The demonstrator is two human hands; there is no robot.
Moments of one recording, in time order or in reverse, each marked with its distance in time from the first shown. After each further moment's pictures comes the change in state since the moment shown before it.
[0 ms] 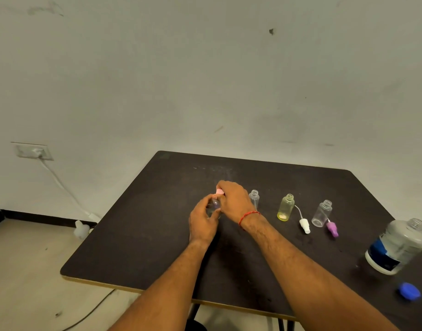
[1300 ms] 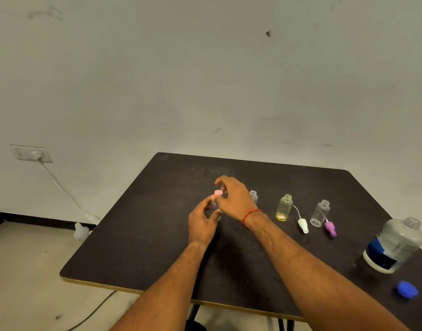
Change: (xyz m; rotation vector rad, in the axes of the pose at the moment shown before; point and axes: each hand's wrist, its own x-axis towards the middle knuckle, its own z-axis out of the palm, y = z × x) left_hand -0.003 0.002 -0.002 -0.055 -0.020 -0.018; right_hand -0.001 0.007 -0.005 0.181 0.040 -0.023
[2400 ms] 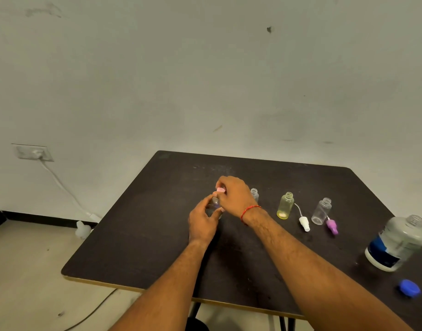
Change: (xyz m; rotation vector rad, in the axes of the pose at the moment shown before) left_hand -0.001 0.004 0.000 0.058 0.000 -0.041; right_hand 0.005 -0.004 -0.001 -0.132 -0.015 0.020
